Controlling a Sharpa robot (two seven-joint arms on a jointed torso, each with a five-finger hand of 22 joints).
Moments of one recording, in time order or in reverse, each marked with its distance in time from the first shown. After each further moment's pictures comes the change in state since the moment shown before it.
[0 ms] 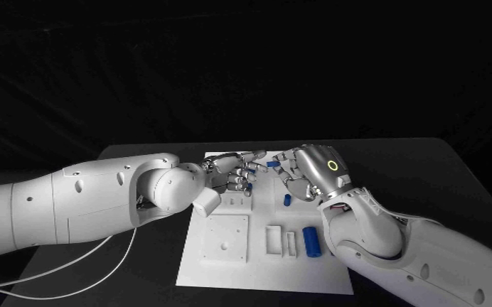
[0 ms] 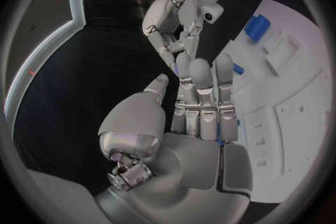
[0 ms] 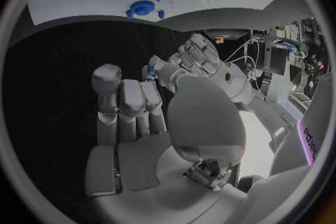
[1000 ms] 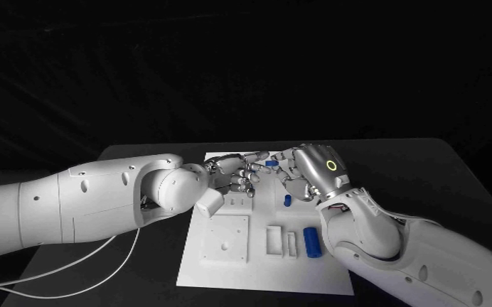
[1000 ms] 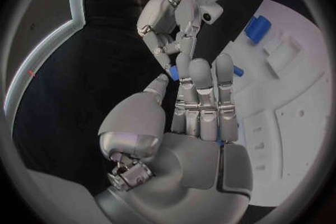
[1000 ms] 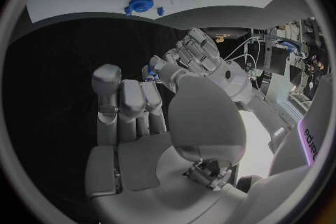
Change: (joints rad) left arm -0.003 0.015 0.000 -0.008 0.006 -0.002 -0.001; left_hand 0.000 0.000 0.000 0.000 0.000 0.000 0.000 0.000 -0.005 0.000 0.000 0.000 0.000 0.000 0.000 0.000 0.000 0.000 0.000 0.000 0.000 0.001; right arm -0.001 0.011 0.002 0.003 -0.019 -0.002 -0.012; right_hand -0.009 -0.009 0.007 0.001 -0.001 0.001 -0.004 -0.001 0.000 0.004 -0.003 0.000 0.002 0.000 0.000 0.005 0.000 0.000 0.000 0.000 0.010 0.000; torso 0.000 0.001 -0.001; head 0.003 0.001
